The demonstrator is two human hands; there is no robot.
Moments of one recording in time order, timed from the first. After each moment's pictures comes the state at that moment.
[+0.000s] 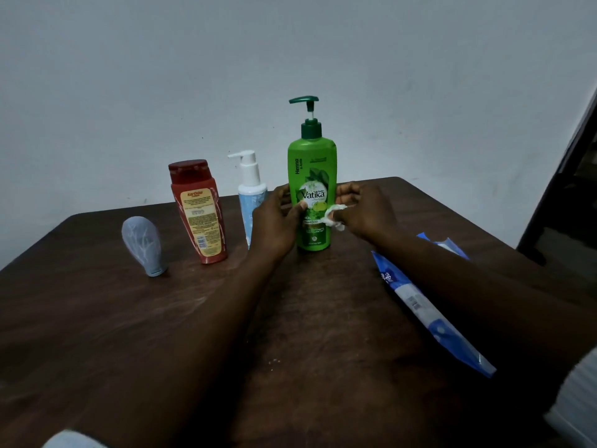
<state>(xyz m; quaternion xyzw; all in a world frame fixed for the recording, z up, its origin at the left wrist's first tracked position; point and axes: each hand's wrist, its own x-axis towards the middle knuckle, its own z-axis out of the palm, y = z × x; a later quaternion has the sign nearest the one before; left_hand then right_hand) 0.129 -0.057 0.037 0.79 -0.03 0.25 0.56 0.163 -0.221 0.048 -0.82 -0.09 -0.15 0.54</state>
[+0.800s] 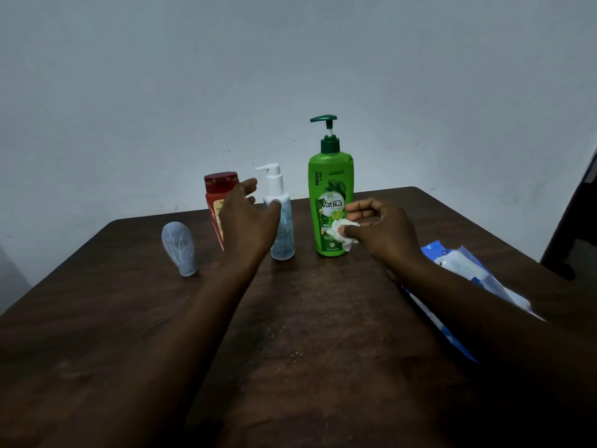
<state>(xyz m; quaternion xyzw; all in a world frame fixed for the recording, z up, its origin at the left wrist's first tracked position) 0.073 -0.007 0.077 0.79 0.07 0.37 0.48 0.108 -0.214 0.052 -0.78 -0.11 -0.16 0.60</state>
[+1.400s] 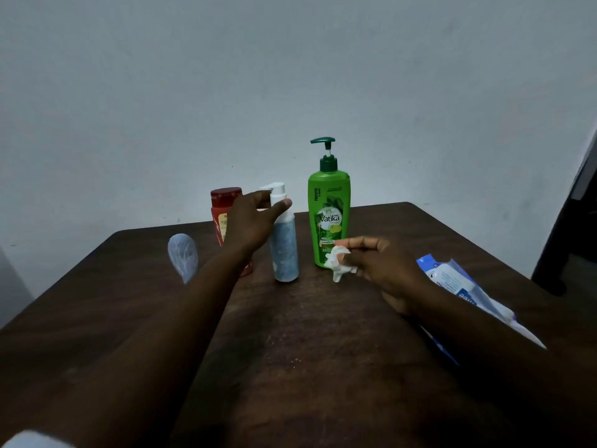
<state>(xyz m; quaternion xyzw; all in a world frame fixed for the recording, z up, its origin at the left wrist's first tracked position) 0.090 0.007 0.096 0.83 0.01 0.27 0.50 0.068 -0.216 0.051 -0.69 -0.10 0.04 0.72</state>
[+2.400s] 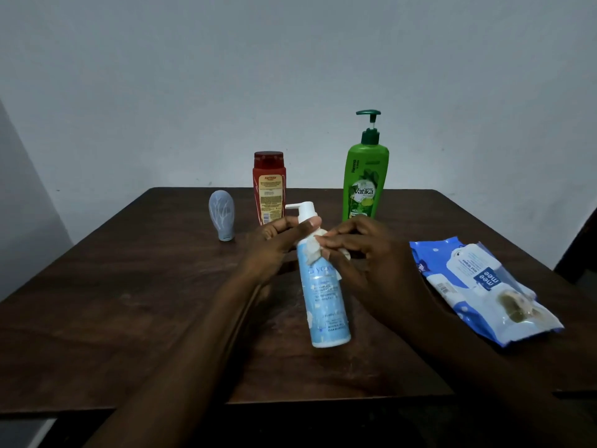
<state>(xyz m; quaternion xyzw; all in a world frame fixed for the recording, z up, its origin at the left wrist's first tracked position) -0.035 0.001 0.050 0.64 0.03 0.07 0.76 -0.029 -0.170 0.053 -0.78 -0.38 -0.28 0.40</state>
